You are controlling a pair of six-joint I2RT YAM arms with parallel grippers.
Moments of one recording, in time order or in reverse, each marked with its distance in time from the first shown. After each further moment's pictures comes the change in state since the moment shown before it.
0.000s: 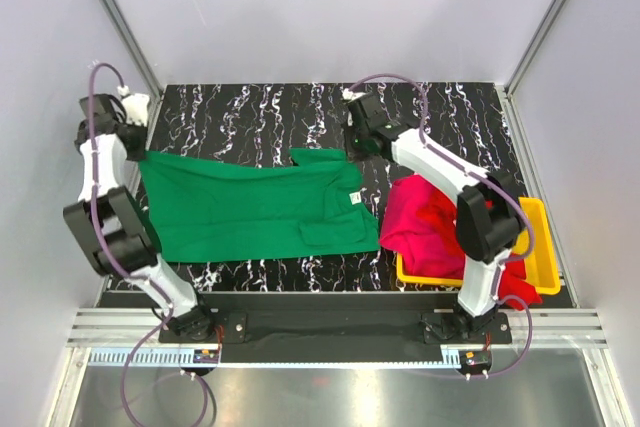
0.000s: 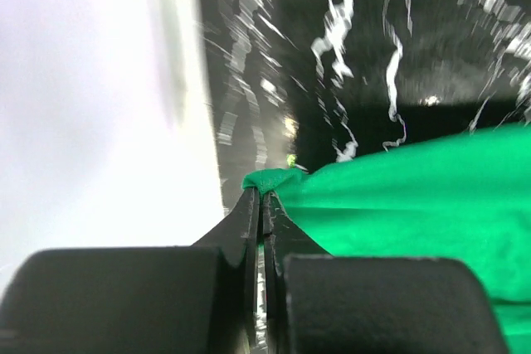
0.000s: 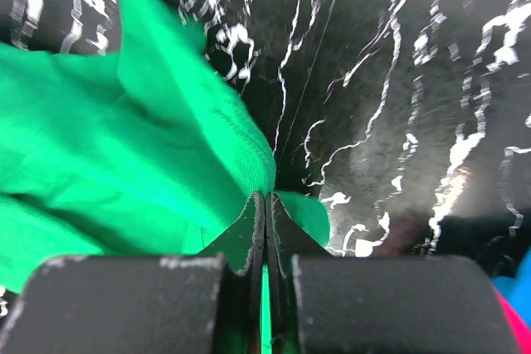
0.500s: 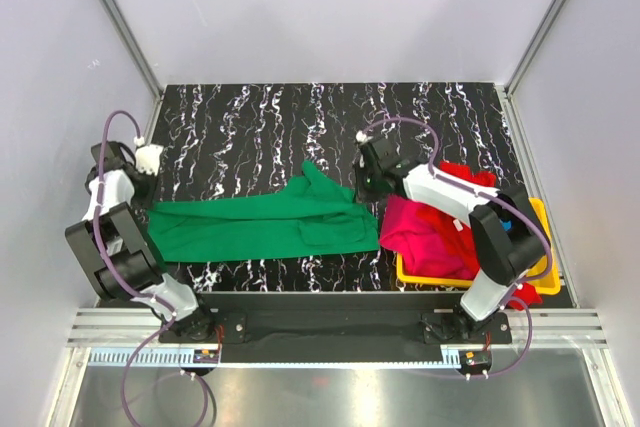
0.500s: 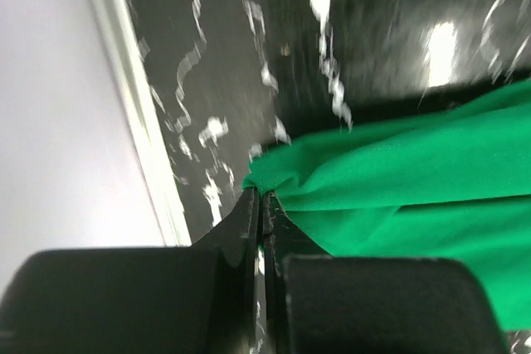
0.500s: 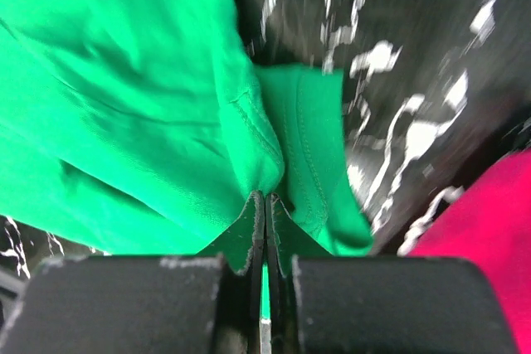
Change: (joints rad) left arm 0.072 -0.191 -0.389 0.041 -0.027 0.138; right arm 0.016 -0.211 -0.438 0.162 -0.094 0.124
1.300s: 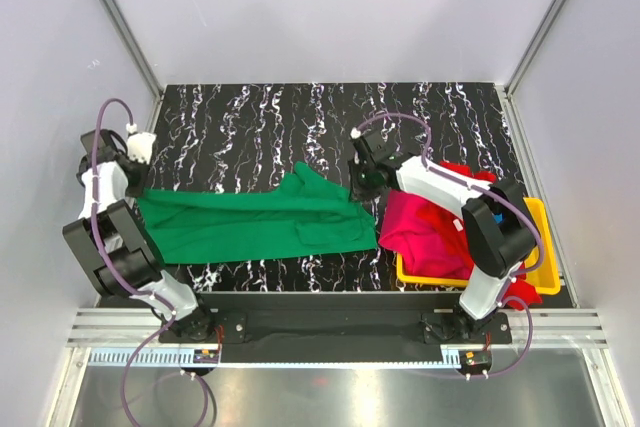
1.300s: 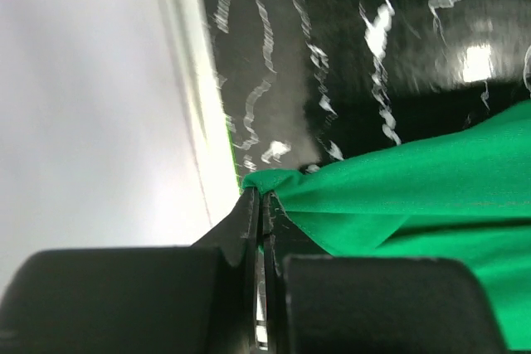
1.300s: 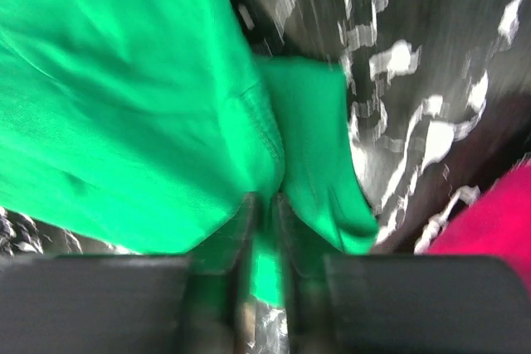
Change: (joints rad) left arm 0.016 0.023 0.111 -0.010 -0.012 0.051; right arm 0.014 0.066 0.098 -0.087 -0.019 0.034
